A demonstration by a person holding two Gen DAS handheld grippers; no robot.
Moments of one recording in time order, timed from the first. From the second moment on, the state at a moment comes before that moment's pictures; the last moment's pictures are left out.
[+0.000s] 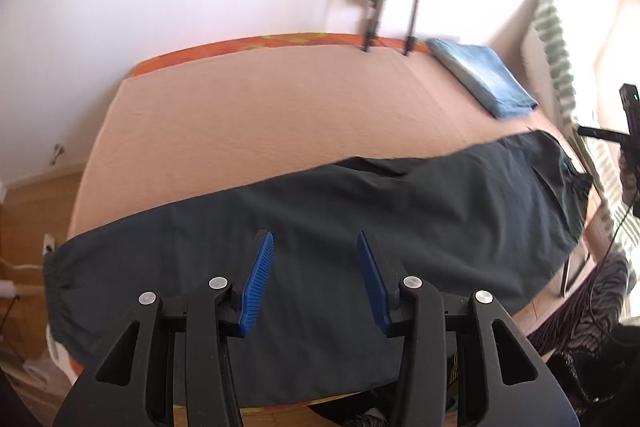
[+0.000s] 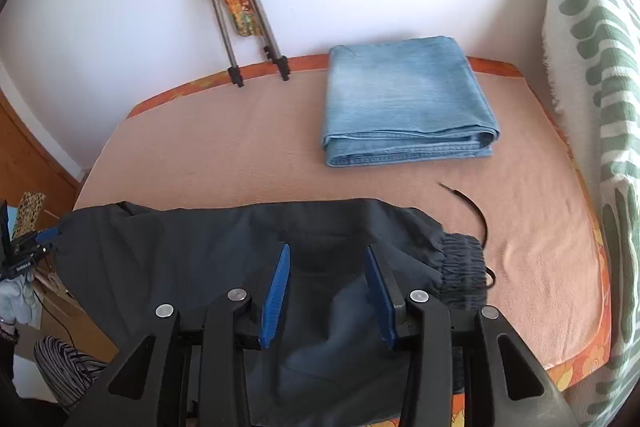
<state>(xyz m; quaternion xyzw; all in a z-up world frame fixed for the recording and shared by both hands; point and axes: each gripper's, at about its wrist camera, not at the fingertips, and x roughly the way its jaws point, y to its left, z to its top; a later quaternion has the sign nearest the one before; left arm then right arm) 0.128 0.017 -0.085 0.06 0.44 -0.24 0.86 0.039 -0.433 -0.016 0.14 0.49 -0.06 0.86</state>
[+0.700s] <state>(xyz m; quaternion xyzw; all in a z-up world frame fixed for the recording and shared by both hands) 0.211 0.112 -0.142 0.02 0.51 -0.13 0.85 0.218 -0.252 -0.109 -0.08 0.54 0.28 0.79</state>
